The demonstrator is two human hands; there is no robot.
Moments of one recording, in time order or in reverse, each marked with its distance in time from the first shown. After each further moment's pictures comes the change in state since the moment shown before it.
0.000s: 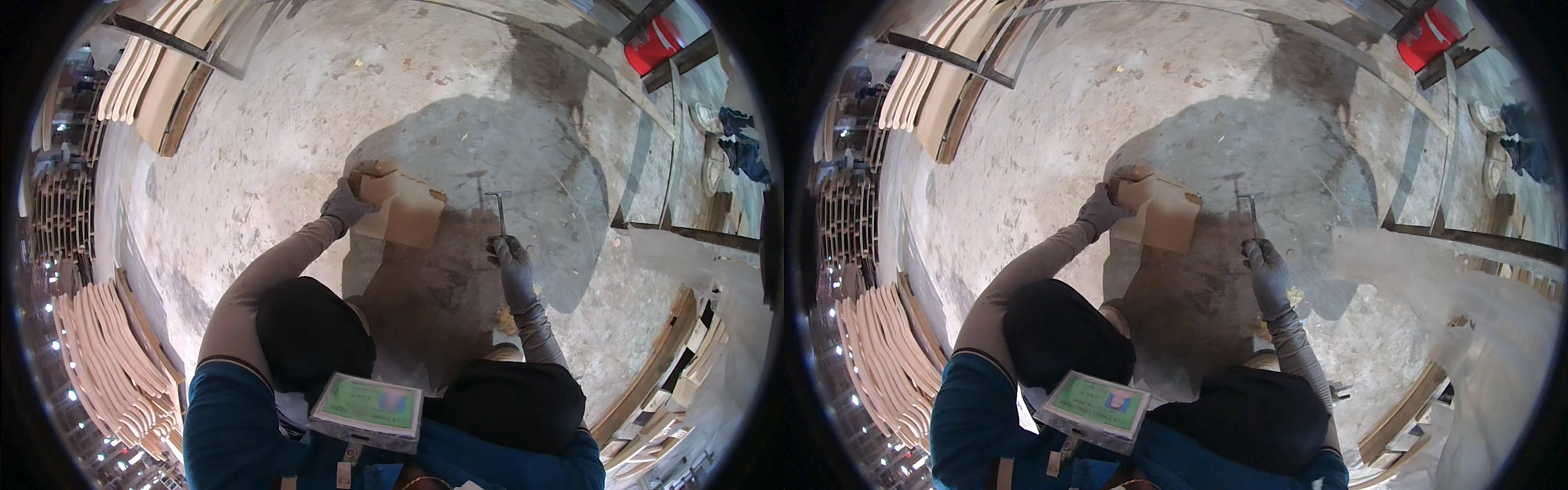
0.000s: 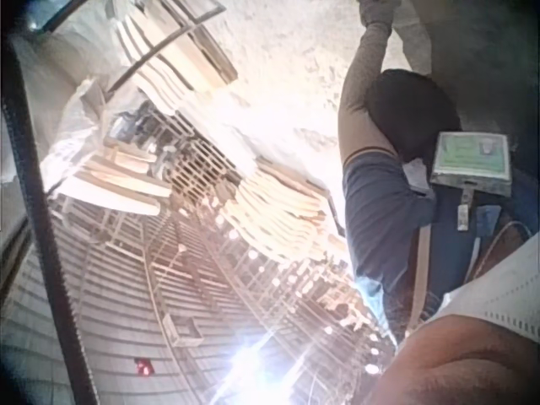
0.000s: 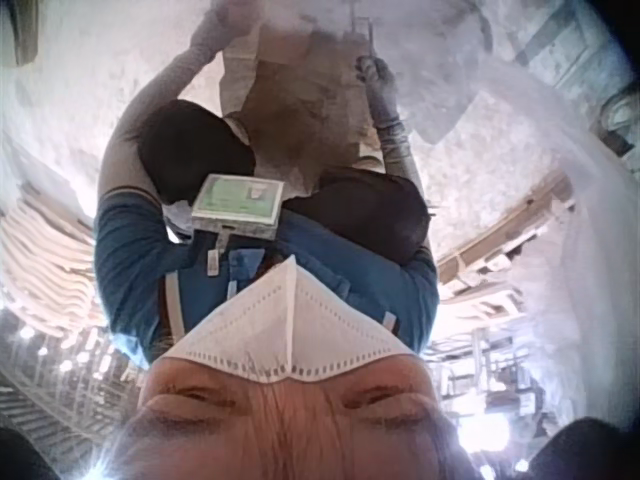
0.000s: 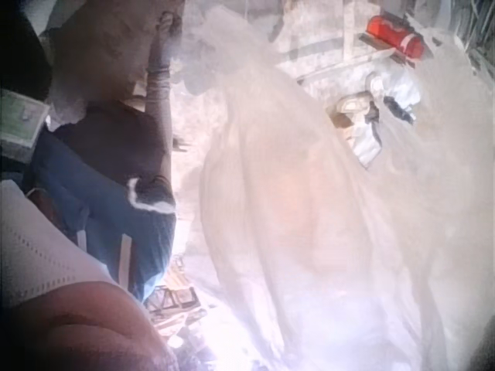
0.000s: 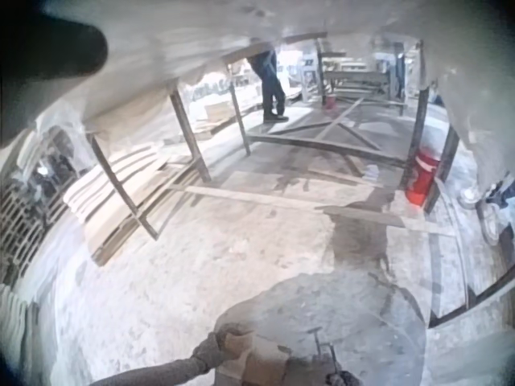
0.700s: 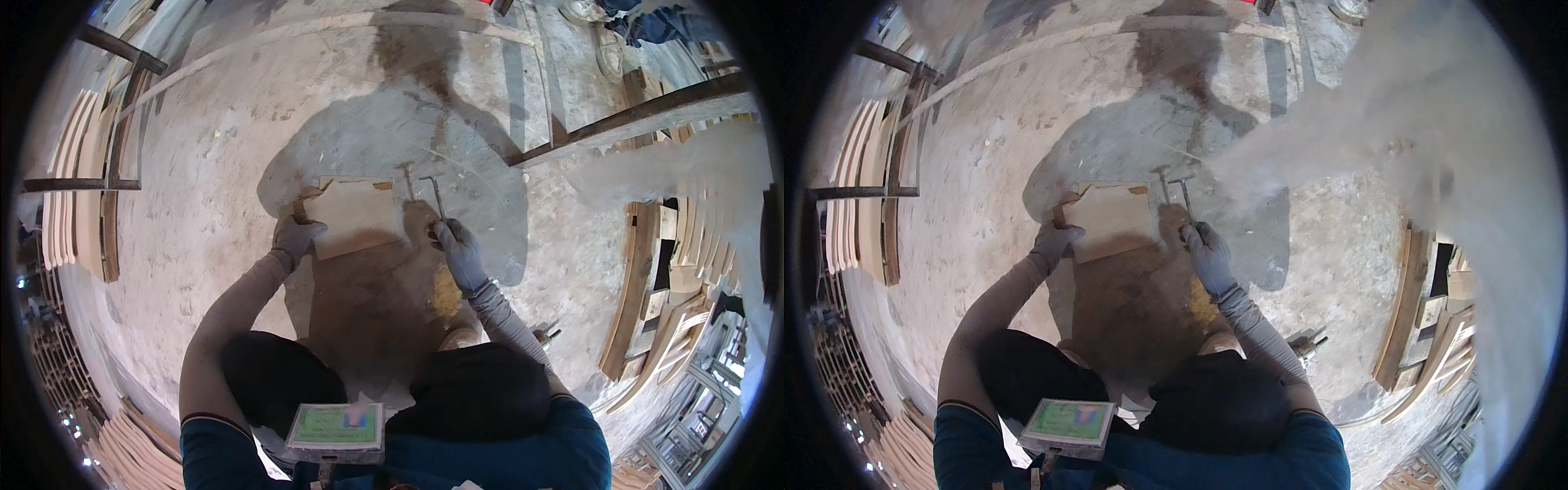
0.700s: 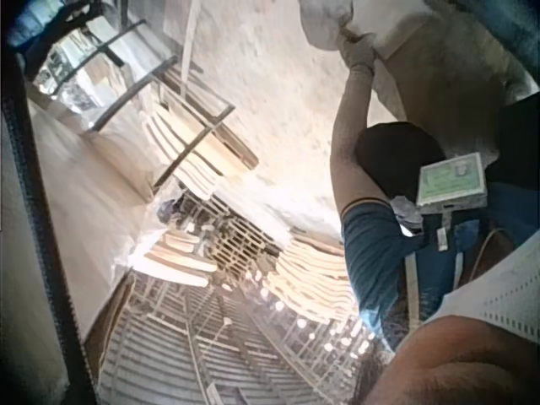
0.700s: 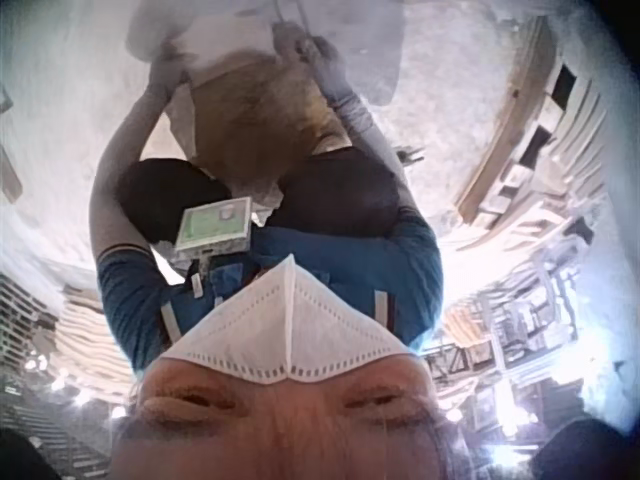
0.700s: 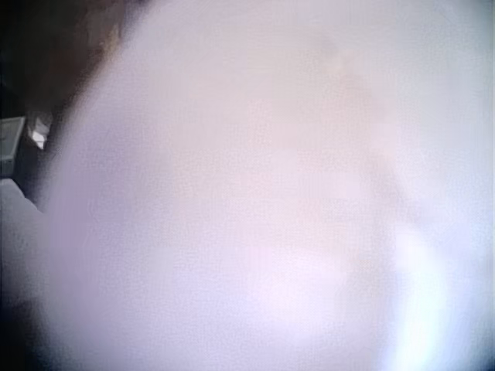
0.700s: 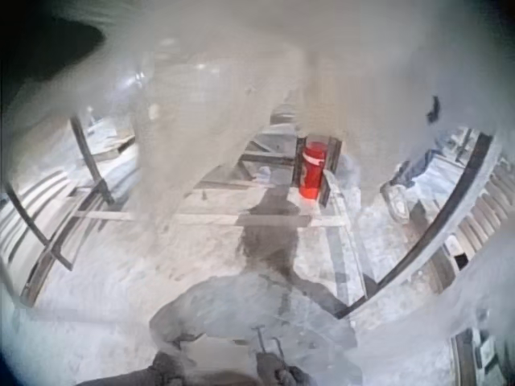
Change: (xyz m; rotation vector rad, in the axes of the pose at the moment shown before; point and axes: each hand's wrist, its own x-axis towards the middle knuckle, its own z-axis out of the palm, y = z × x) left_hand 0.001 0.117 0.058 -0.449 -0.316 0.102; right_hand -0.014 0.014 -0.083 0.025 0.268 -0.081
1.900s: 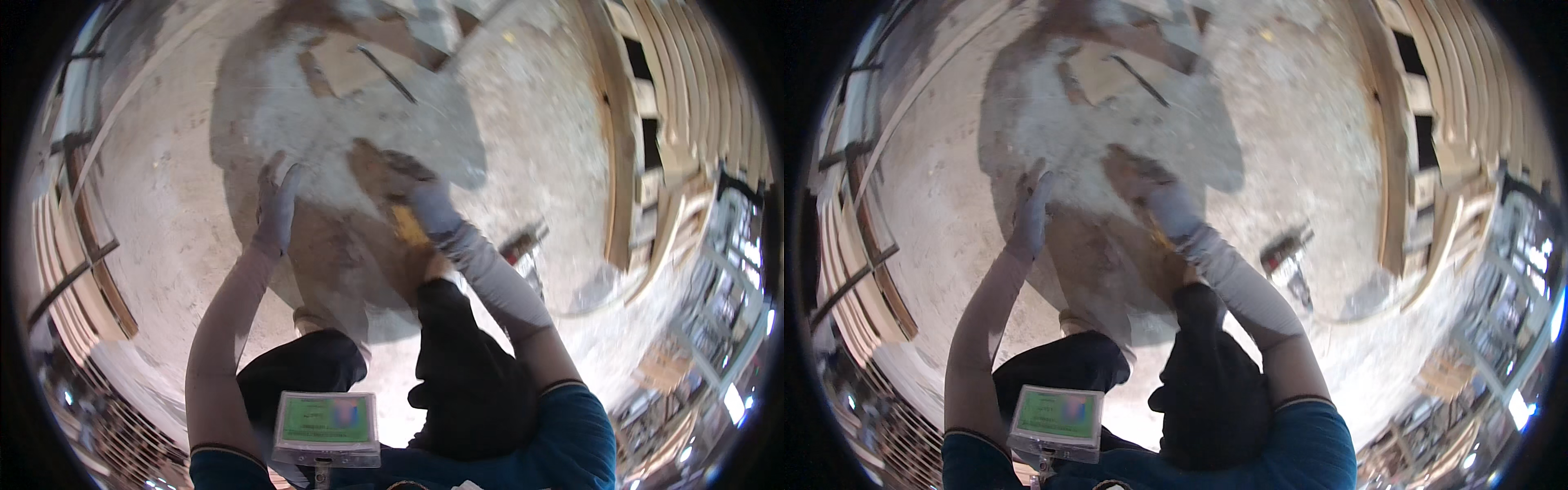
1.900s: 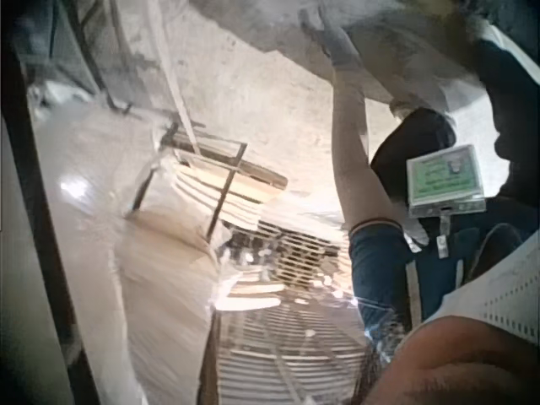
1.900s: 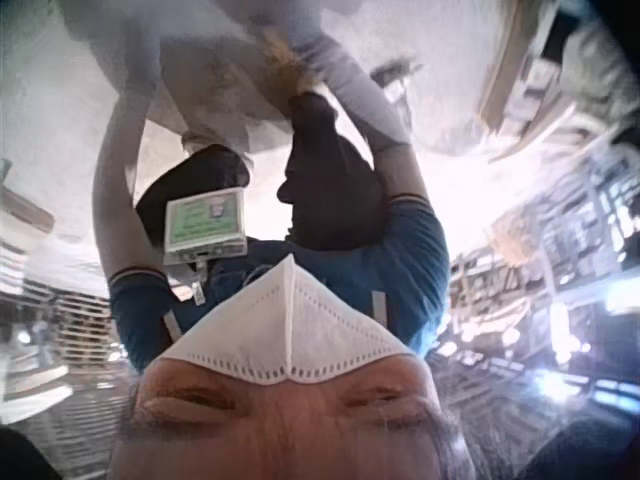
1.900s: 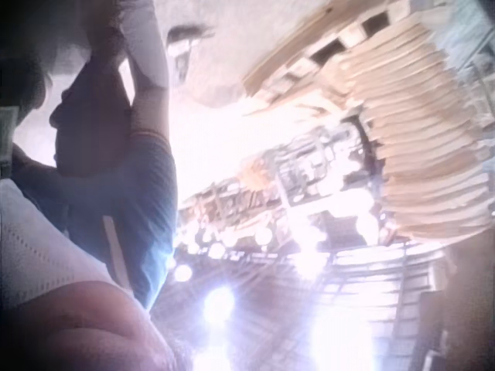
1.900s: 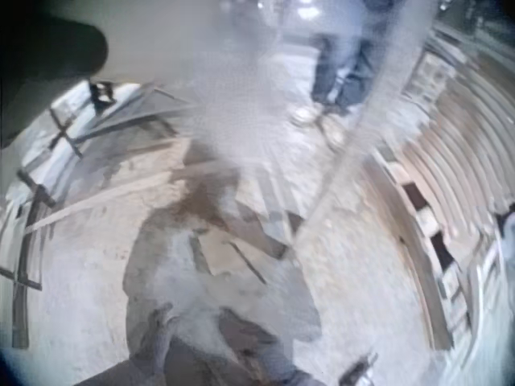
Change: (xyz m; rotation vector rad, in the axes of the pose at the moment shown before) left_hand -0.061 0.081 0.073 -0.261 -0.151 0.192; right_hand -0.051 -0.066 -0.015 0.790 -0.057 0.091
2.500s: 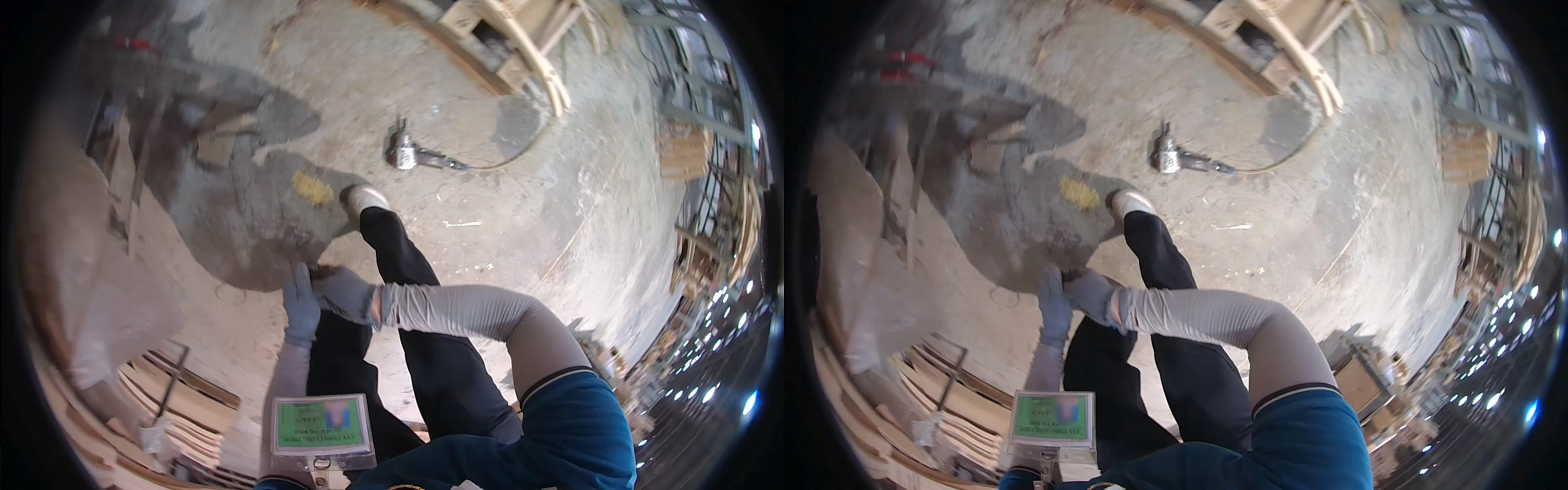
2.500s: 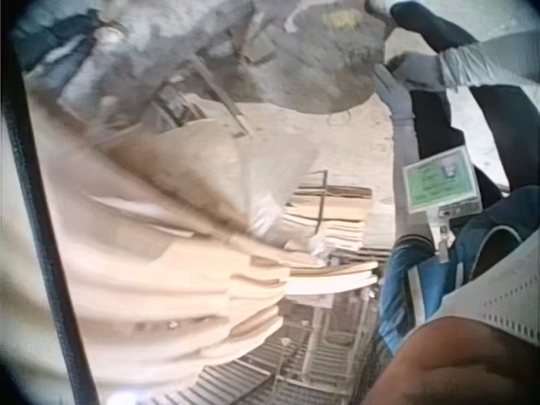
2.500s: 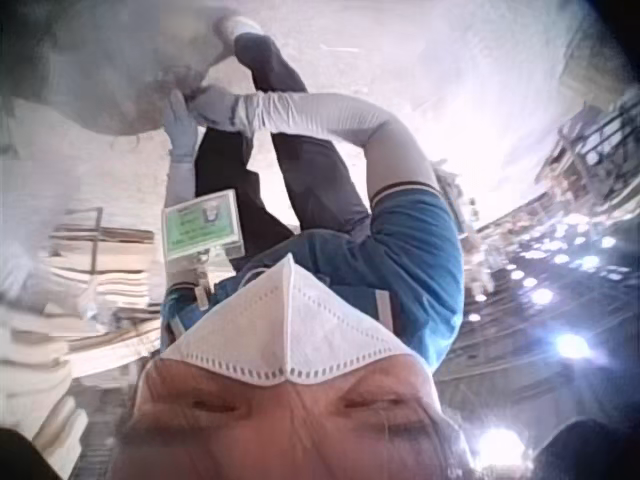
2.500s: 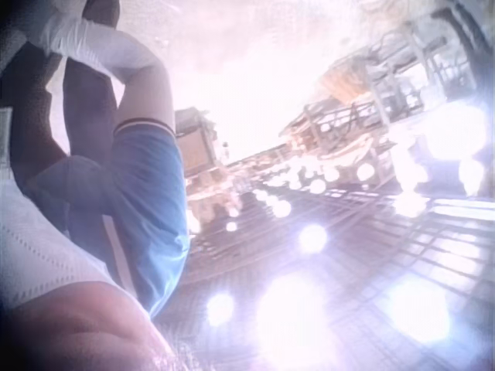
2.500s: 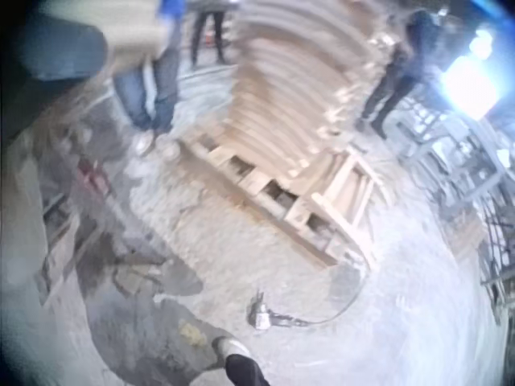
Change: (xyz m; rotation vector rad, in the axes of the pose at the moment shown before) left_hand -0.285 0.124 0.072 0.746 -0.498 0.209; right_hand -0.275 -0.040 0.131 0.540 0.320 0.141
